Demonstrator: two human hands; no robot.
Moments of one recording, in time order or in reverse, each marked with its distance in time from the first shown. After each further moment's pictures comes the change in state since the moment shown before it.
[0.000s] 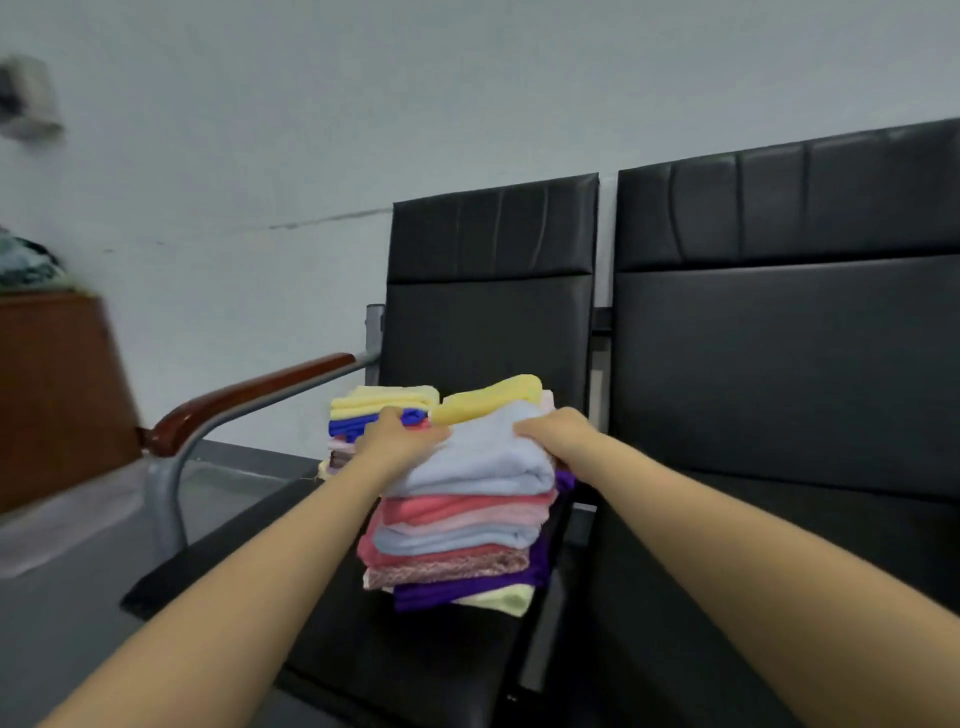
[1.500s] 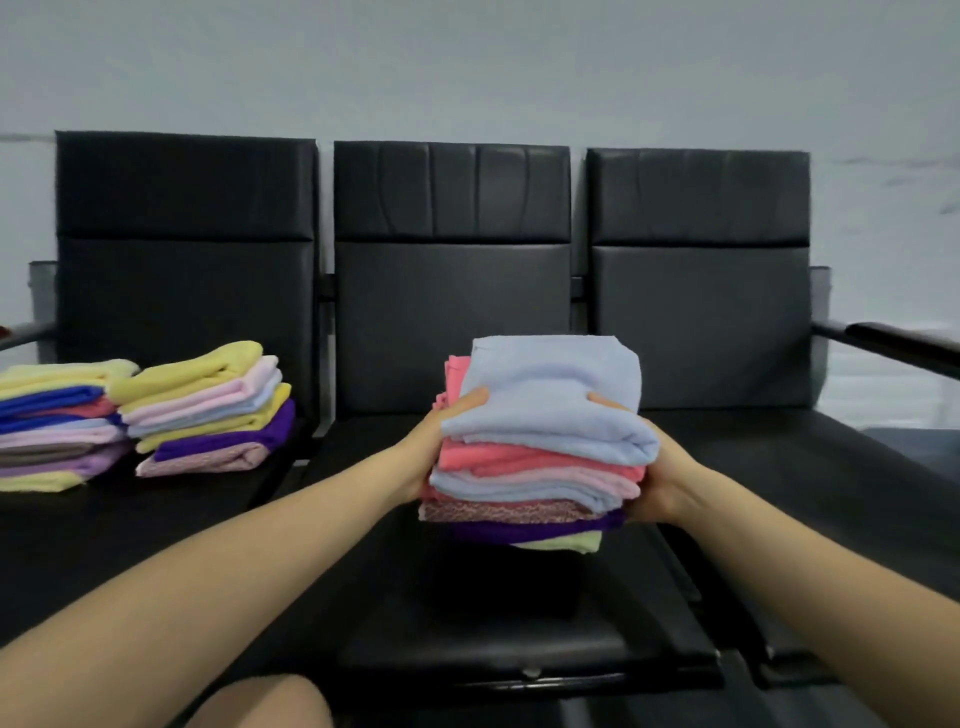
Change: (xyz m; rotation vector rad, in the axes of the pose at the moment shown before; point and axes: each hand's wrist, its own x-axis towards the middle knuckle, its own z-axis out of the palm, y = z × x) left_hand -0.220 0.186 0.221 -0.772 -1.060 0.227; right_hand -0.274 0.116 -0.289 0.940 0.431 0.189
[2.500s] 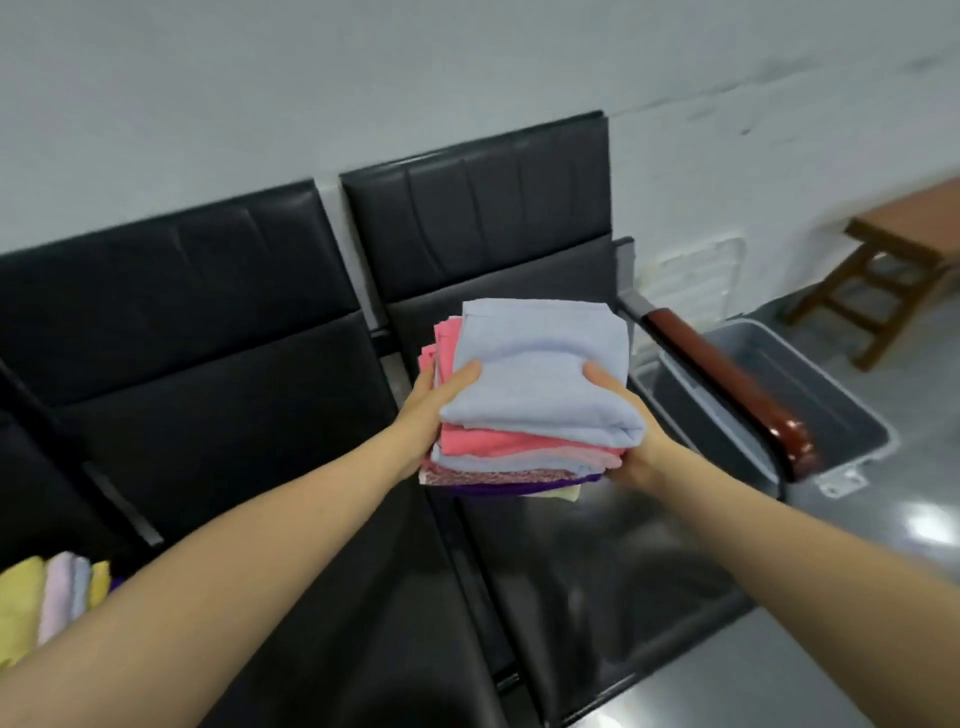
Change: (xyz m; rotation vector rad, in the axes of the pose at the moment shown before) left_hand 0.263 0.265 0.227 -0.057 -0.073 -0.310; right_hand 0.071 -0.410 -0.045 0.305 0.511 0.182
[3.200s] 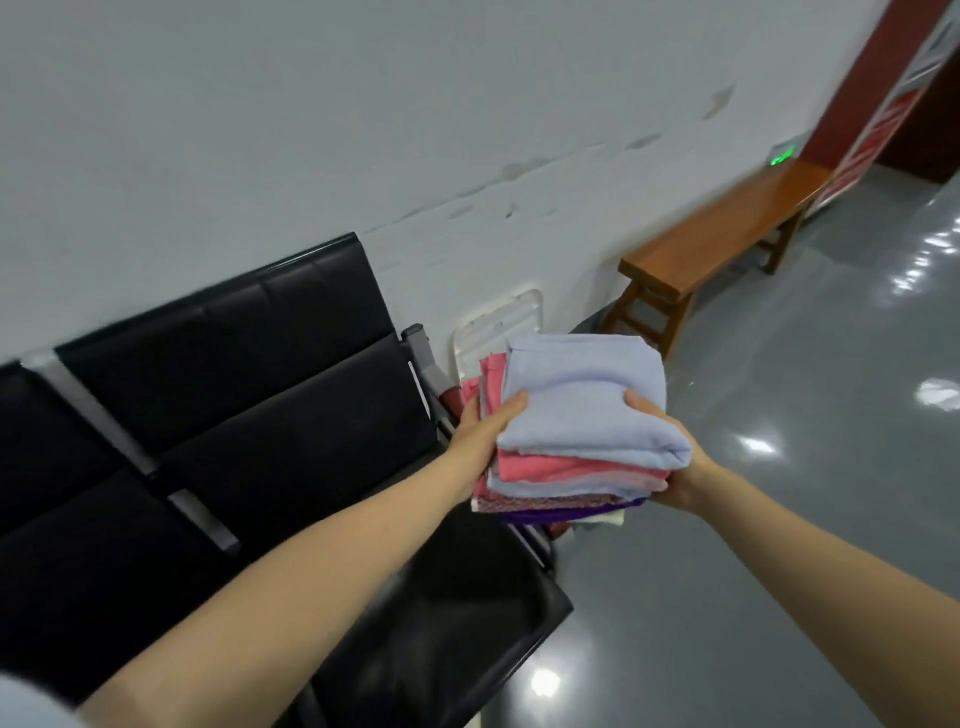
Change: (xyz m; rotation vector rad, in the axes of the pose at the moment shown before) left_hand 0.078 0.108 0.387 -0.070 -0.276 -0.217; right_hand 0.002 -0.347 -0.137 0.785 1.029 -0.797
